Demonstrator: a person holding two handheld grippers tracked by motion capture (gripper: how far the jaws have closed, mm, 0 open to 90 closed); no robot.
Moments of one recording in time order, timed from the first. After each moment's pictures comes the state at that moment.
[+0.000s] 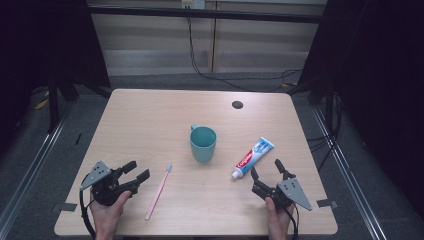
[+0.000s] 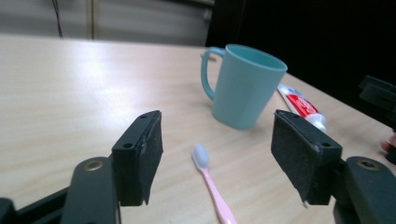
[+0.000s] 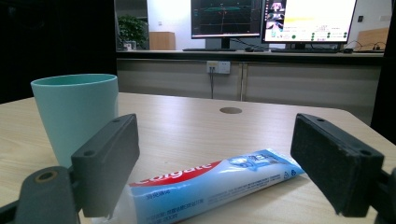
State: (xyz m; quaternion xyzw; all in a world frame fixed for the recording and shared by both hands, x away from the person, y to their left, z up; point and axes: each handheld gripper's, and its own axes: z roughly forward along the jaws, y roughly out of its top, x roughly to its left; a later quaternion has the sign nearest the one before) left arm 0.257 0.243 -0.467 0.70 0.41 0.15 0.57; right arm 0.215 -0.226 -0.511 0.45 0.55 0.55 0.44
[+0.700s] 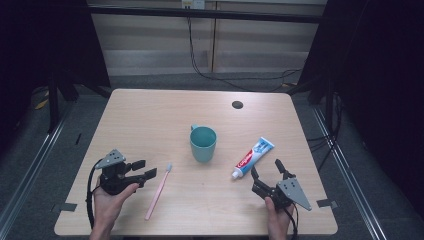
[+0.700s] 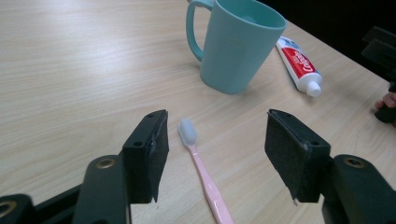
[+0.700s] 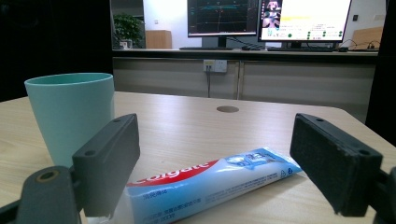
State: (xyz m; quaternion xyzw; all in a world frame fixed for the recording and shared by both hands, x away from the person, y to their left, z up) left arm 0.280 0.226 -0.447 0.77 0.39 0.08 0.49; right arm 0.215 -0.226 -0.511 0.46 0.55 0.54 0.44
